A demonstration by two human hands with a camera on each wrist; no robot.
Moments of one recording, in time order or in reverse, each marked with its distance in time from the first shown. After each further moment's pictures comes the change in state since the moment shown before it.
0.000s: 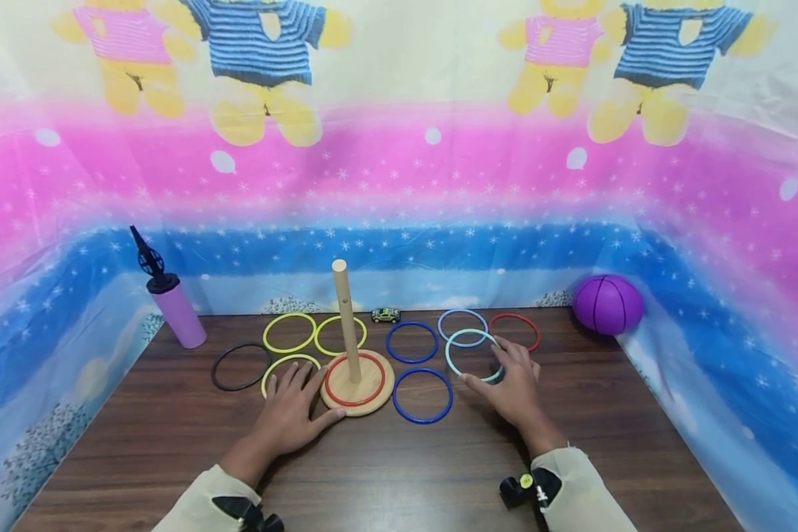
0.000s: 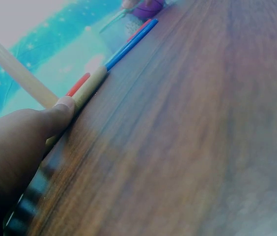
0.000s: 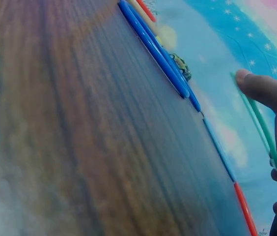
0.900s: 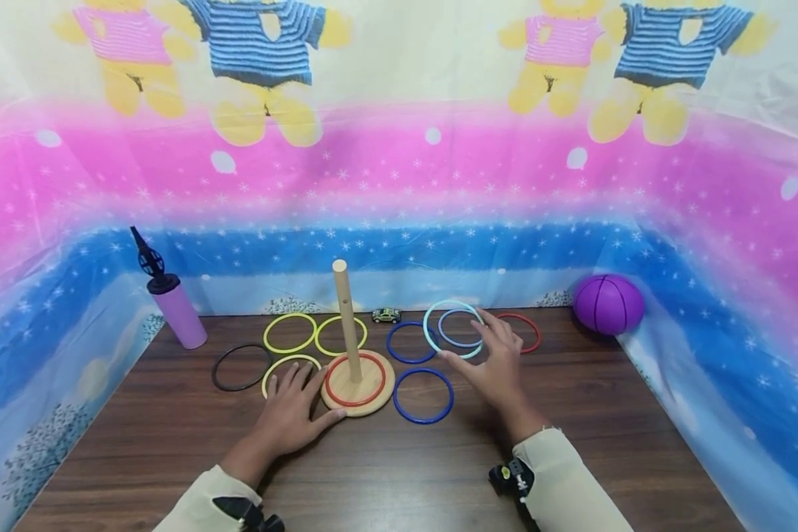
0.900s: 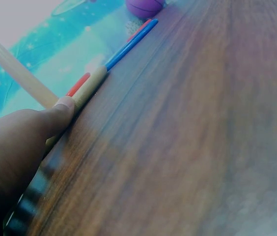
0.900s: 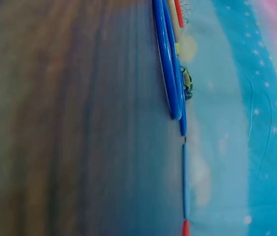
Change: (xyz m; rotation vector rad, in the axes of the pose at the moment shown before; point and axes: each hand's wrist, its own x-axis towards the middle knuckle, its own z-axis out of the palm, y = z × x) left_hand 0.000 0.001 0.001 0.006 0.015 0.000; right_hand 0.024 -0.056 -0.003 0.175 0.180 -0.157
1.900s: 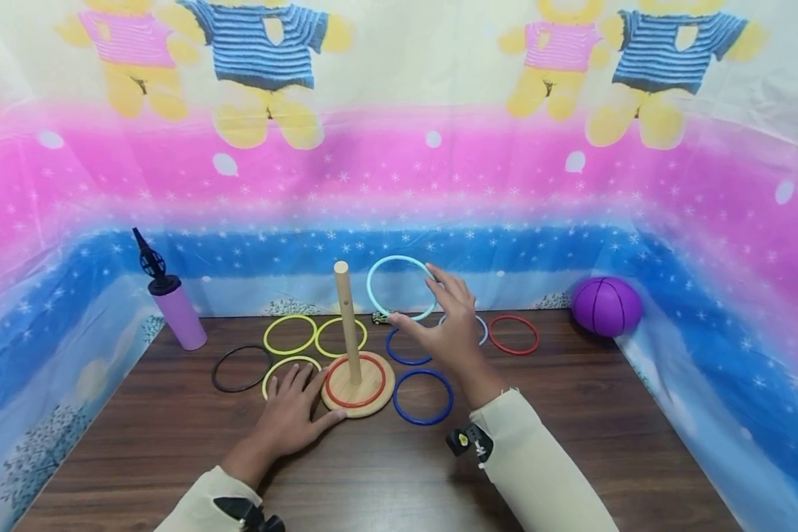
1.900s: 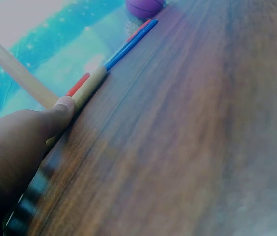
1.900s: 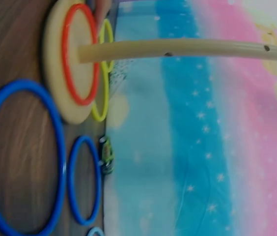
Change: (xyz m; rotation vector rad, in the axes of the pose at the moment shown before) left_hand -0.001 0.000 -0.001 -0.014 -0.004 0.007; right_hand 0.063 -0.092 0.021 0.144 0.038 -0.181
